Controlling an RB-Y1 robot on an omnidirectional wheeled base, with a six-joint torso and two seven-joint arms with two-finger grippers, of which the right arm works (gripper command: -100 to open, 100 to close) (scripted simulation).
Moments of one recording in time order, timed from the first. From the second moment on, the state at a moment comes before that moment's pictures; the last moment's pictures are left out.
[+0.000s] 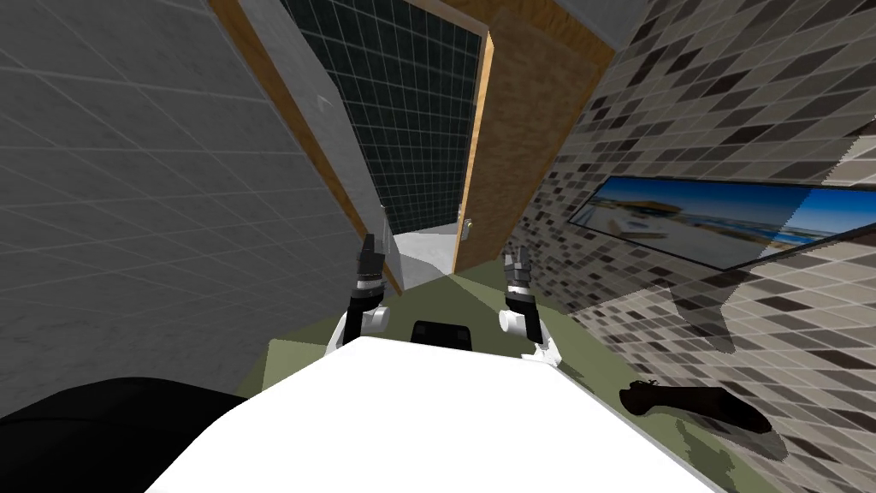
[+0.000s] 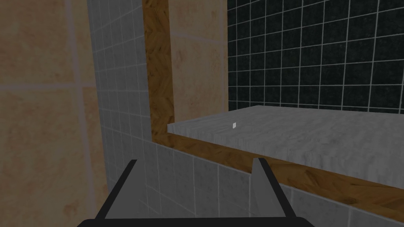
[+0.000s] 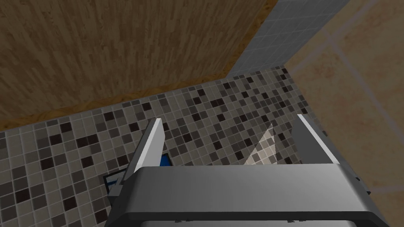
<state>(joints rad) 0.28 -0.11 -0.03 -1.81 -0.08 -0.56 0.03</state>
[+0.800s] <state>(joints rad) 0.16 -0.17 -0.04 -1.58 -0.10 -0.56 -0.01</state>
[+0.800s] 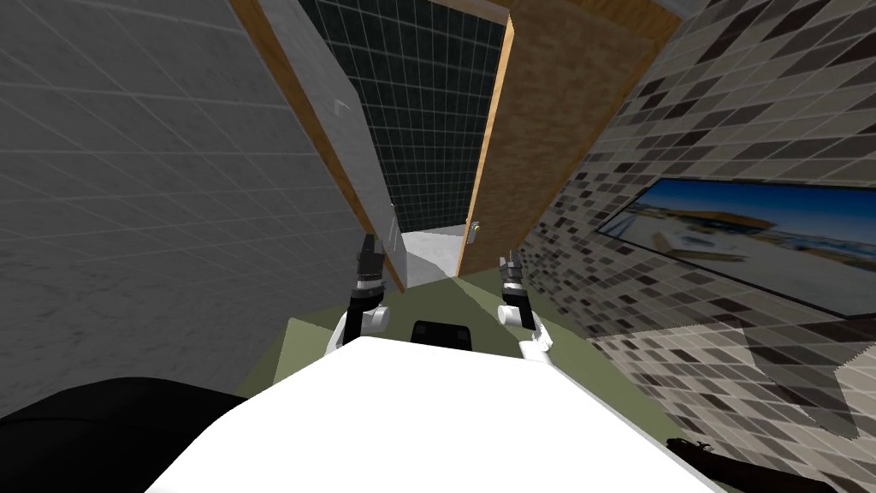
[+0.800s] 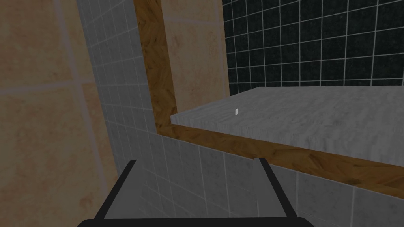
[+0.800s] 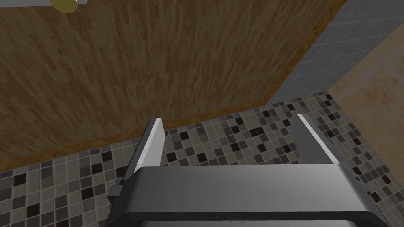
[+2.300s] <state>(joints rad) -0.03 -0.26 -0.05 -1.23 -0.14 -0.55 -0.09</state>
